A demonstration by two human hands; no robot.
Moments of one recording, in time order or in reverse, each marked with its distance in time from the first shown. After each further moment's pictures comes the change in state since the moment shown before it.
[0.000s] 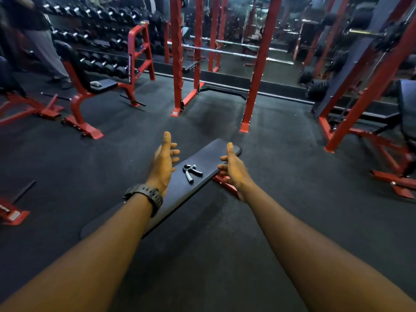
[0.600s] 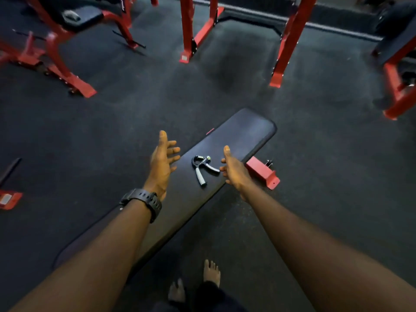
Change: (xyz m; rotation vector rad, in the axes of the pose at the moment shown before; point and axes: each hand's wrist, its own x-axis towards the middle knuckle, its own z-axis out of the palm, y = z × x) left_hand 0.349 -0.112 0.041 0.011 0.113 -0.279; right_hand 0.378 0.085 0.090 -0.256 -0.131 0.257
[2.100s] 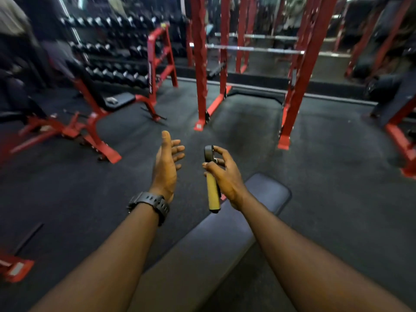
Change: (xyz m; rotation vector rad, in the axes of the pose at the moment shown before) left_hand 0.047 0.169 -0.007 -0.044 0.049 0.423; right_hand -0.002 -0.194 0.000 0.256 -0.047 -0.580
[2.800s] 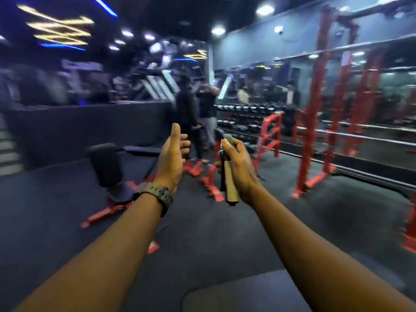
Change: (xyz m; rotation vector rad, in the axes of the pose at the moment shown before) left_hand -0.348 0.241 -0.345 0.069 0.499 0.393; right_hand -0.345 -0.281 0.234 0.350 -0.485 -0.406
